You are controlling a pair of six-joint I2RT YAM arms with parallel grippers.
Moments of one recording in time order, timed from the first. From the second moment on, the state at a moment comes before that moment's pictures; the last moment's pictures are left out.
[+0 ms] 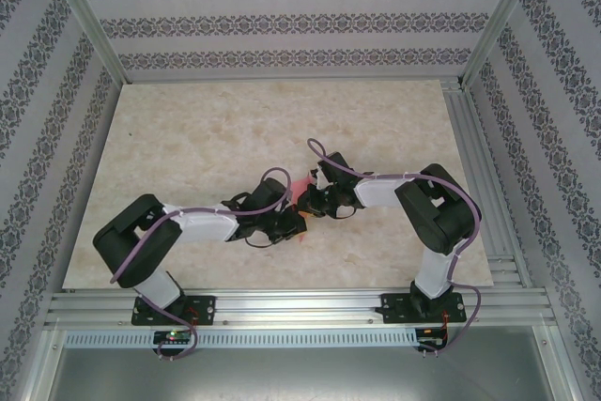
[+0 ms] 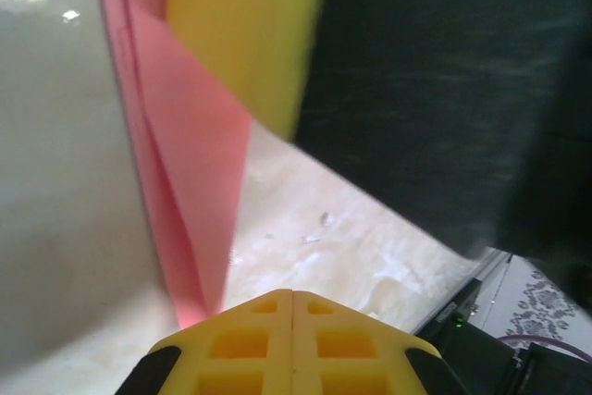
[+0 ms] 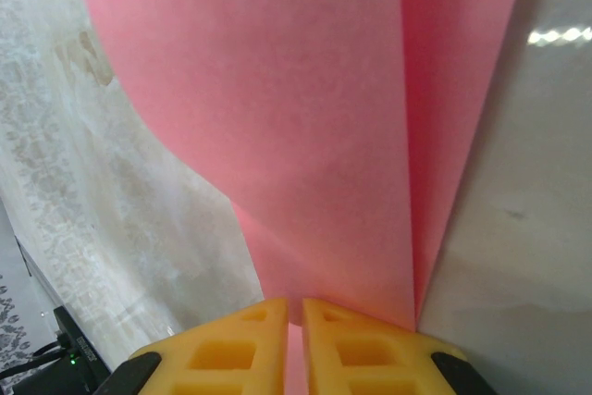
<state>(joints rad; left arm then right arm) -0.82 1.62 0.68 0.09 0.42 -1.20 0.61 1.83 0.86 -0.06 -0.54 0.79</state>
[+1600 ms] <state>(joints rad) -0.76 1.60 0.70 0.07 0.47 -1.15 0.61 1.83 0.87 -0.06 -0.54 0.78</state>
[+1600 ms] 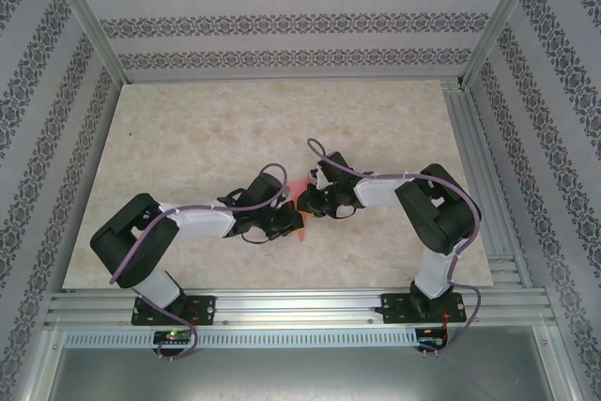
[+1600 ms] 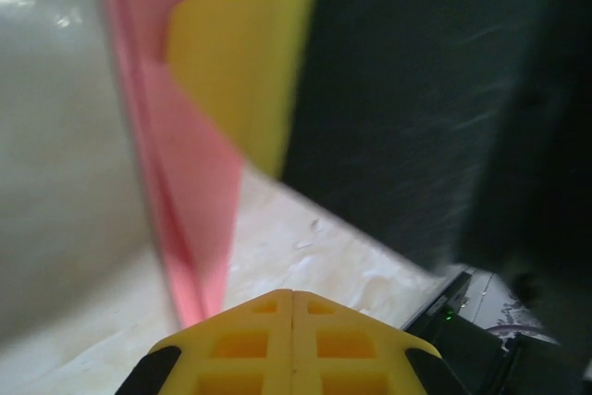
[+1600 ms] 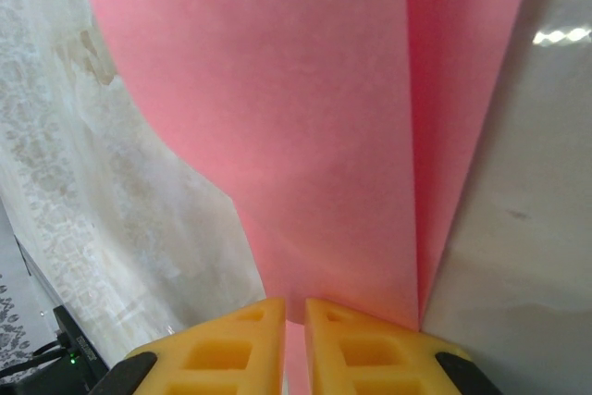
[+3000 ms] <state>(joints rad) -0.76 1.73 0.67 0.18 0.49 -1.13 0.61 1.64 0.80 -0.12 -0.48 0.80</state>
